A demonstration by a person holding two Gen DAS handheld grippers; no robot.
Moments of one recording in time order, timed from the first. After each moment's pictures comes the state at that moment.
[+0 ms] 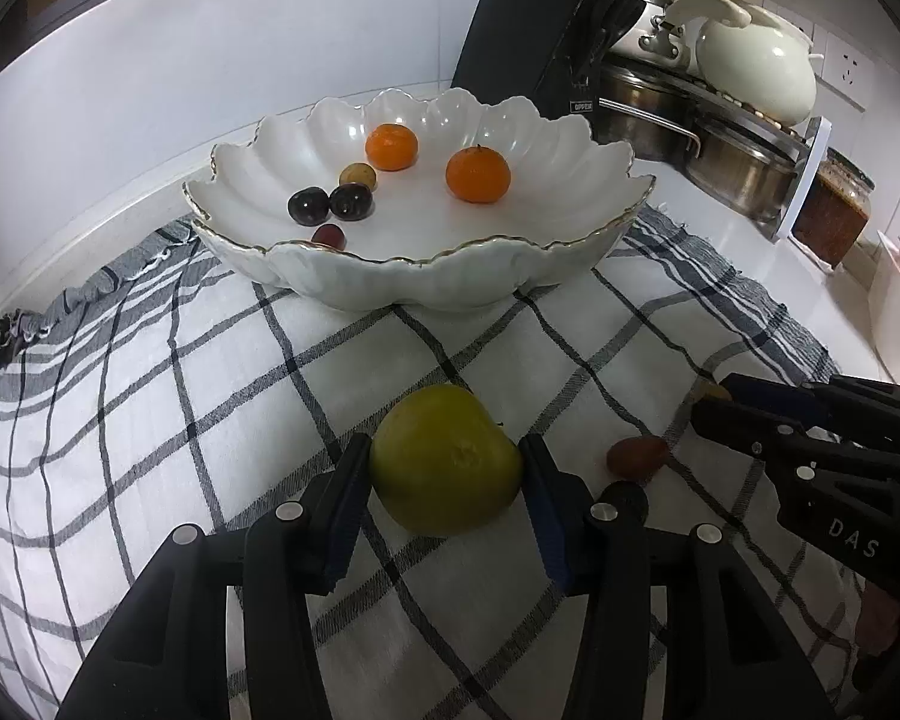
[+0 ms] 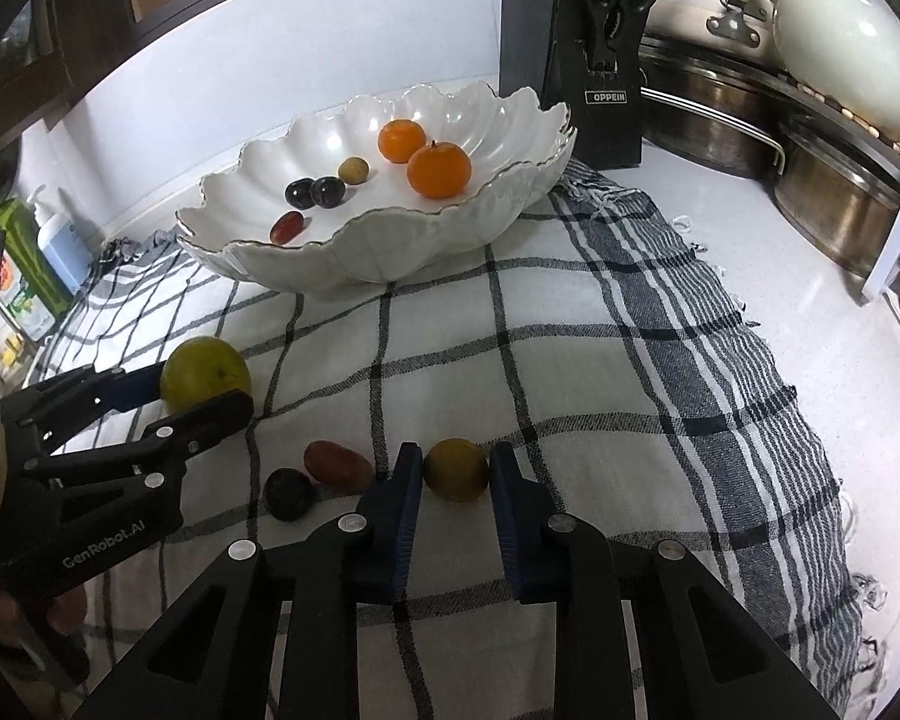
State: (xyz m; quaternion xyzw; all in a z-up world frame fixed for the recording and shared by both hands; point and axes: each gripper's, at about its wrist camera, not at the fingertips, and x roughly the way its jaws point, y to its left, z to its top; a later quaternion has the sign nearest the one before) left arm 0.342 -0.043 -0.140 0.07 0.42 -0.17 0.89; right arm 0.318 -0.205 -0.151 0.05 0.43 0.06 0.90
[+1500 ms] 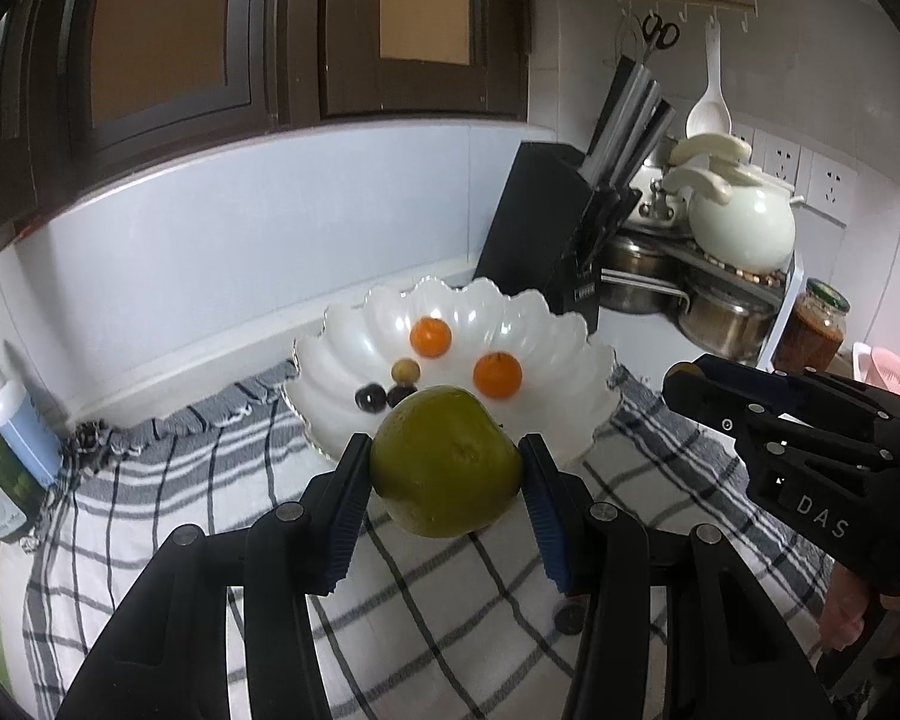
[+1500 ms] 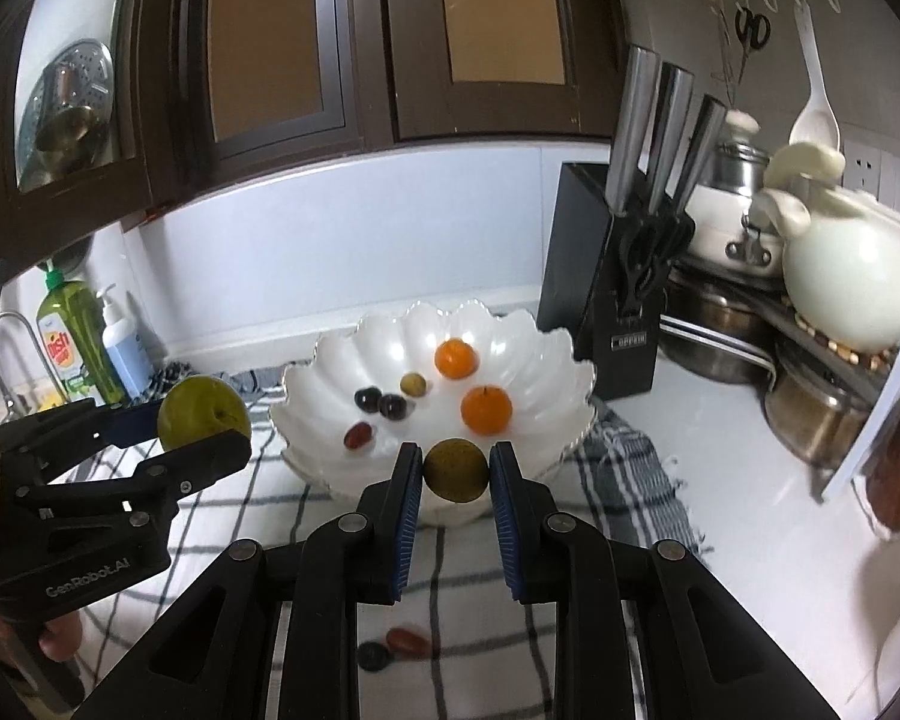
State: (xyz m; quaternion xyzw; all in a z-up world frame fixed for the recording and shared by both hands) left arm 0.327 -0.027 -0.024 0.05 0.29 -0.15 0.94; right arm 0.317 -0.197 -0.036 0.03 0.26 0.10 0.96
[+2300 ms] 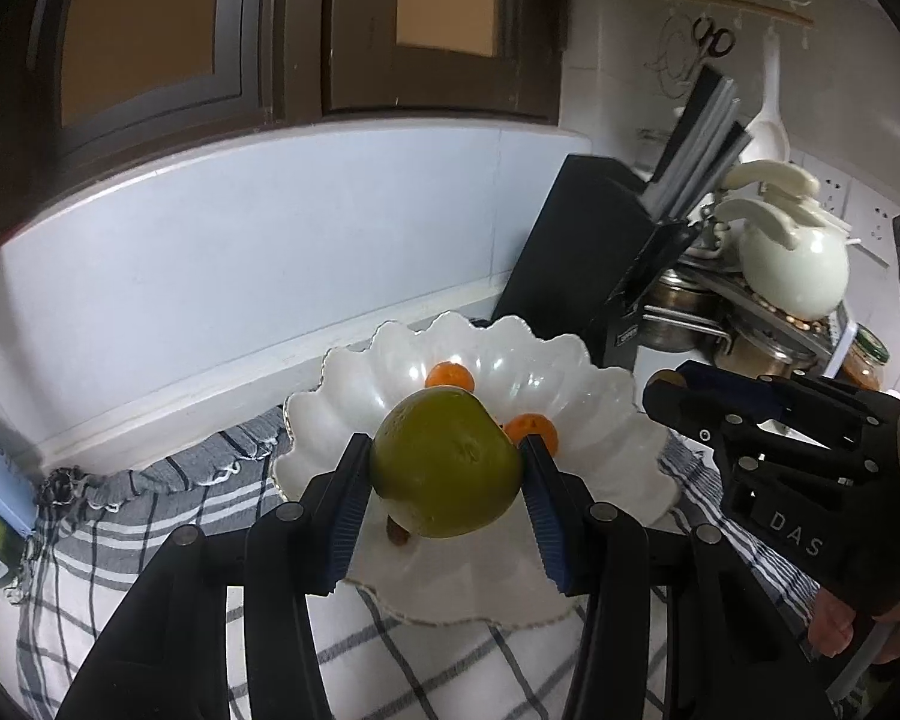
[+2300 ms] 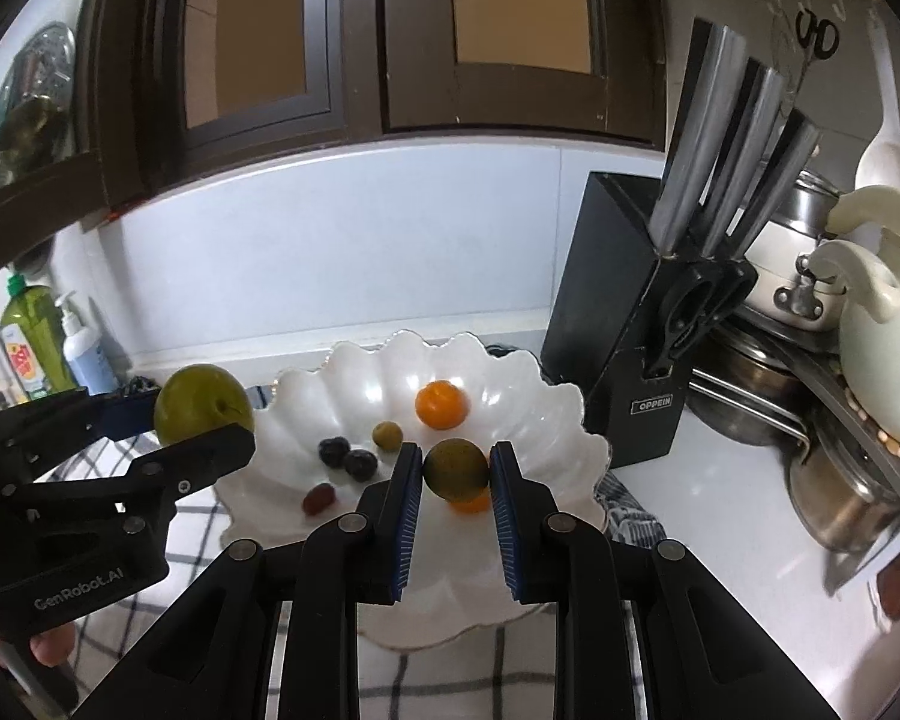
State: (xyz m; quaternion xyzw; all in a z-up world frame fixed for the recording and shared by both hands) left arm 0.413 -0.033 -0.024 0.03 0.31 -0.14 0.94; right arm 0.411 -0.195 -0.032 0.00 0.28 0.10 0.95
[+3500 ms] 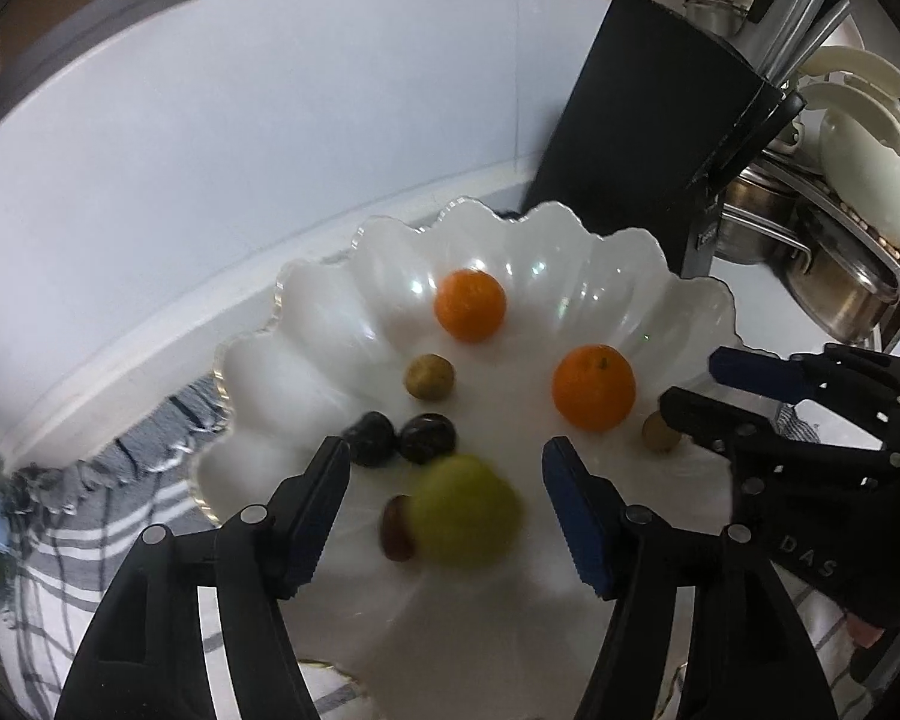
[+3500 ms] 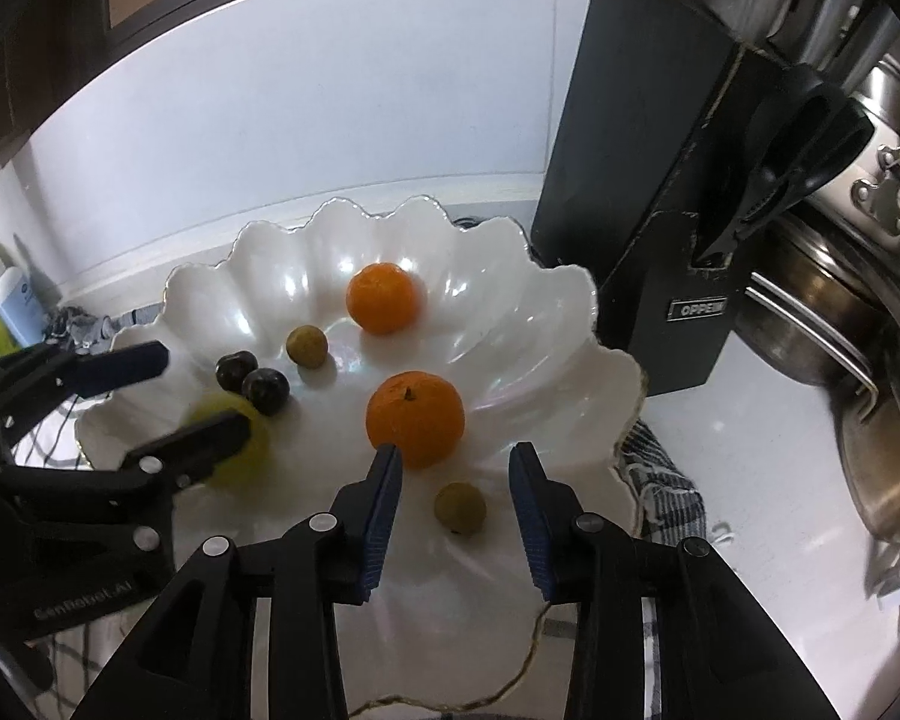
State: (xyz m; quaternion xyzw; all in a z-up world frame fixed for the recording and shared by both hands) left arm 0.490 -0.061 -0.088 0.09 0.40 -0.12 0.90; right arm 0.488 -0.202 -0.104 -0.01 0.41 0.09 0.91
